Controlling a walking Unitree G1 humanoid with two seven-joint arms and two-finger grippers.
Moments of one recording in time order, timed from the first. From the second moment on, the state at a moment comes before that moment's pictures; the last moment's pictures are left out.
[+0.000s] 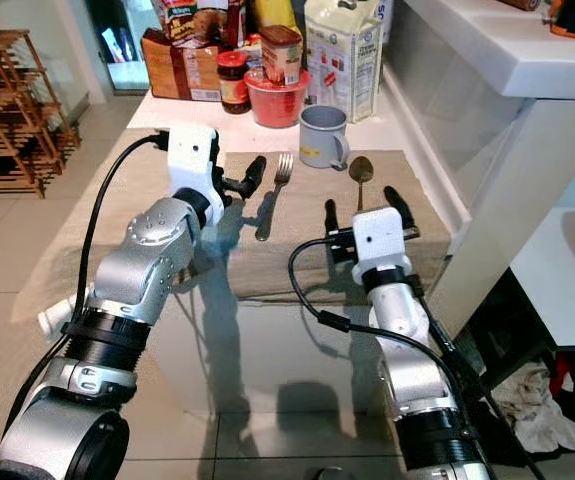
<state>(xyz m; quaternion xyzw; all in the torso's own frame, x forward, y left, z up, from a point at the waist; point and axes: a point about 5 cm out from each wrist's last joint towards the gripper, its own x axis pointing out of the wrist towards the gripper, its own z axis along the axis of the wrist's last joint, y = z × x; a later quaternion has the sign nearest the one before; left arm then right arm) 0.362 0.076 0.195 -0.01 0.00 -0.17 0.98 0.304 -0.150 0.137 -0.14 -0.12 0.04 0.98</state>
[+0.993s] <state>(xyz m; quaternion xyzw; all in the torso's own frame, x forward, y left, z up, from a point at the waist) 0.362 0.086 0.192 0.00 -0.02 -0.18 0.98 0.287 -0.154 0.131 -0.14 -0.11 0.03 0.98</state>
